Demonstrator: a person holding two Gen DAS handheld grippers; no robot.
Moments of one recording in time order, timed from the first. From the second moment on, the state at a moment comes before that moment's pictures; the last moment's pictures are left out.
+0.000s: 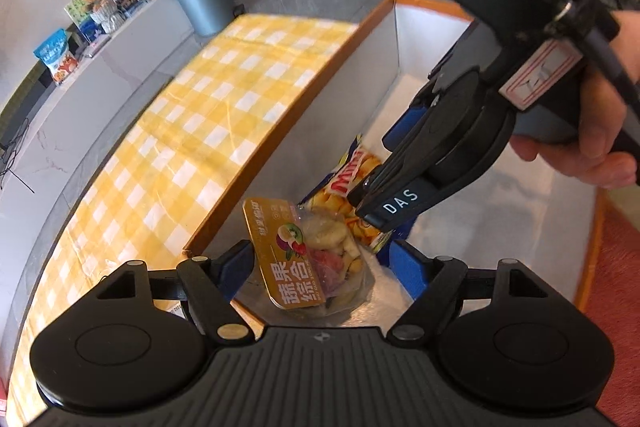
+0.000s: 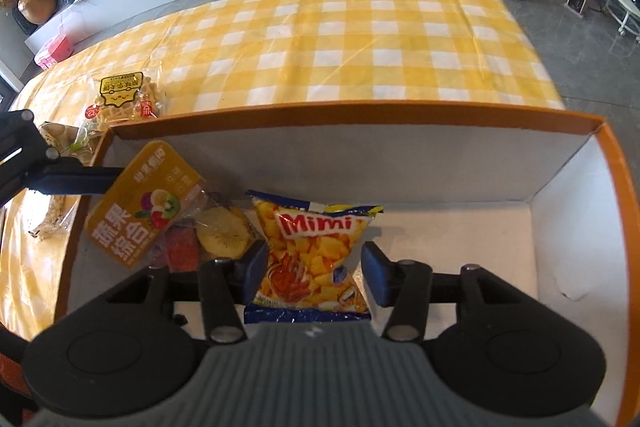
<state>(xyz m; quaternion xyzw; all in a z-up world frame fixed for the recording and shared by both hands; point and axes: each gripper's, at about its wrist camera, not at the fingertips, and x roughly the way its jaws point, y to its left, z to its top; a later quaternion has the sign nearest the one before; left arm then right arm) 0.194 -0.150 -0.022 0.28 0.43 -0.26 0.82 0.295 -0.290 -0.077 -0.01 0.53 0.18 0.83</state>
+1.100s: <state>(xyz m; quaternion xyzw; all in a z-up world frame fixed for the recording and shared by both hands) 0.058 0.012 0.008 0.01 0.25 -0.05 0.97 0.125 -0.197 -0.003 0.03 0.25 0.14 0.96</state>
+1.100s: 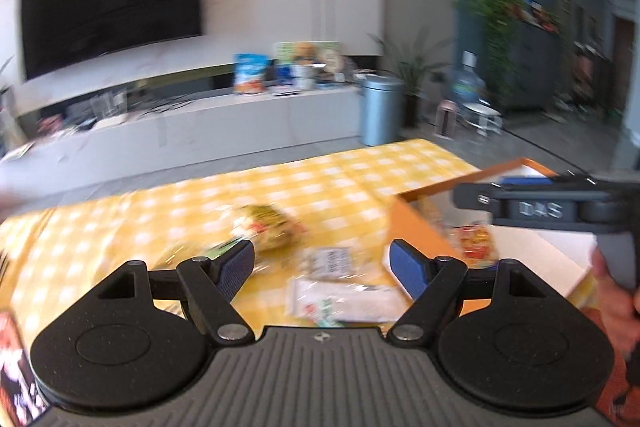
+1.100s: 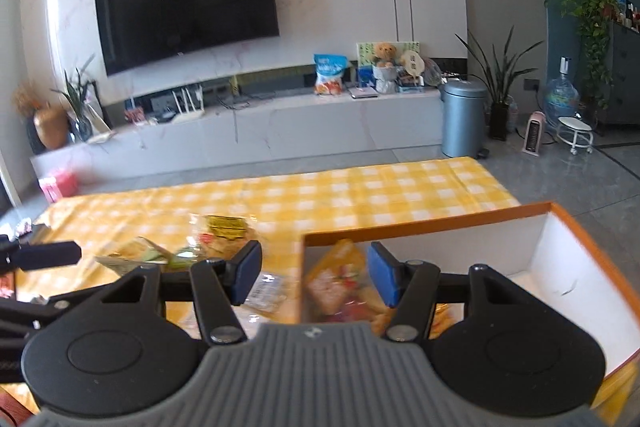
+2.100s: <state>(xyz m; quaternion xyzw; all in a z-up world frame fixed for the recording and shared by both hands) 0.114 0.076 -0.047 0.16 0.27 0.01 0.95 0.171 -0.087 -0.057 -0.02 0.31 0.20 0.93</state>
